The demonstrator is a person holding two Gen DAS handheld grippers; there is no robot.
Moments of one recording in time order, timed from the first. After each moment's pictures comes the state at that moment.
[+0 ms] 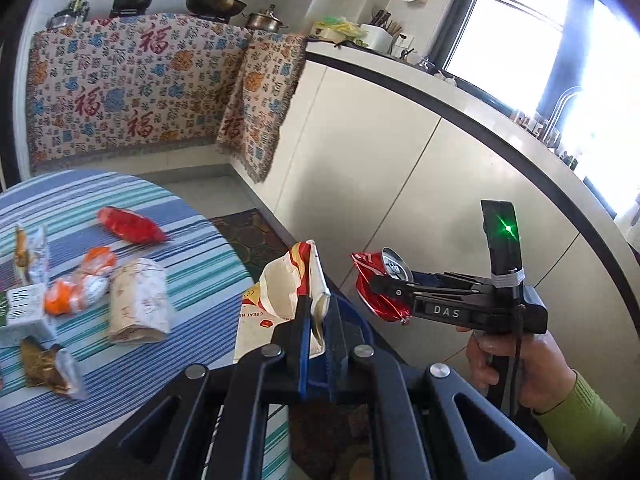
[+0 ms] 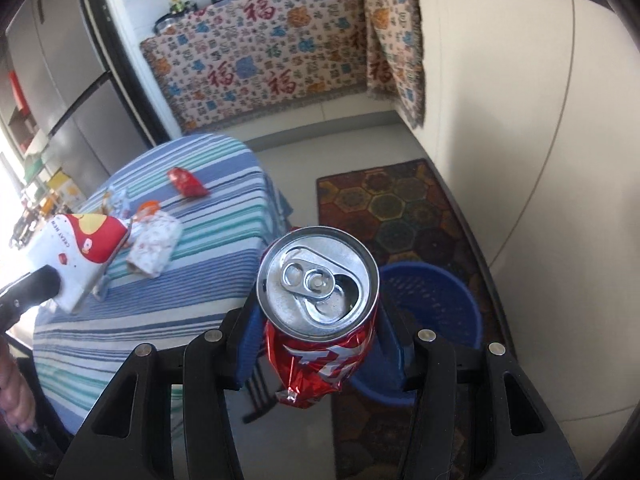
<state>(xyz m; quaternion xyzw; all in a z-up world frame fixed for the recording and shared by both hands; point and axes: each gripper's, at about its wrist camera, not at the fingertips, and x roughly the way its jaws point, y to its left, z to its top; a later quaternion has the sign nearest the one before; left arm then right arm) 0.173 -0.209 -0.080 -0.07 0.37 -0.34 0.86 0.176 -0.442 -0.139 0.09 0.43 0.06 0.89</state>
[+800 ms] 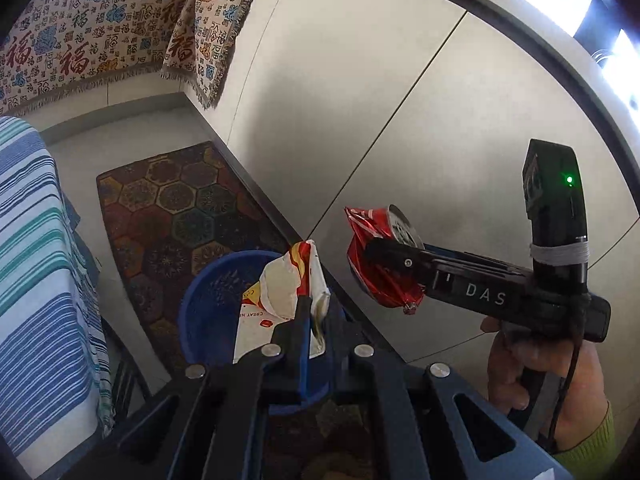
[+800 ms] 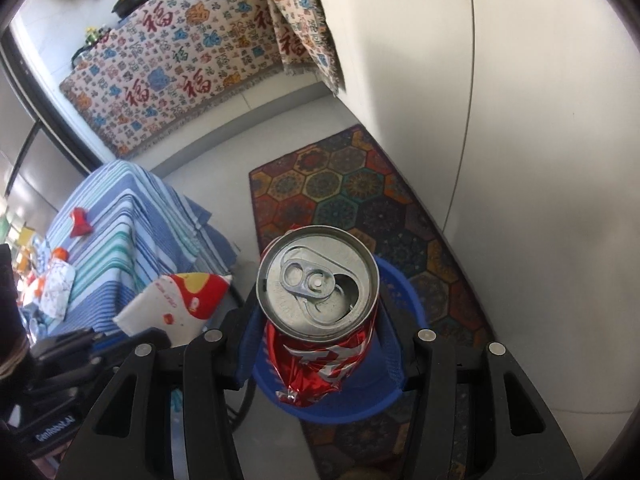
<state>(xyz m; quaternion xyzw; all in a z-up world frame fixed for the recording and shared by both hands) 0.245 -0.374 -0.200 -0.05 0.47 -0.37 0.80 0.211 -0.547 -0.200 0.16 0.47 -0.01 0.87</state>
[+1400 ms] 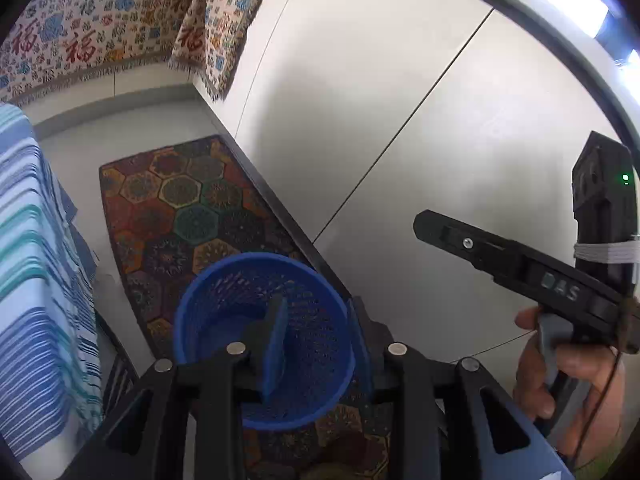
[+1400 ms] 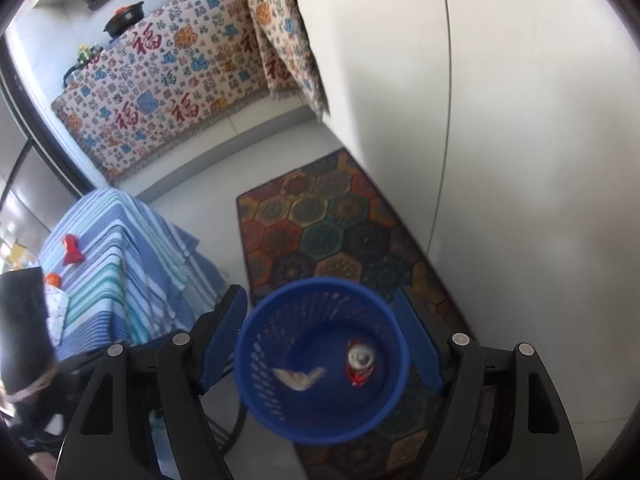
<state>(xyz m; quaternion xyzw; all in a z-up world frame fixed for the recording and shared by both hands) 0.261 -0.386 -0.205 -0.05 0.48 -0.35 0.80 0.206 -0.560 -0.178 0.14 0.42 -0.05 0.90</state>
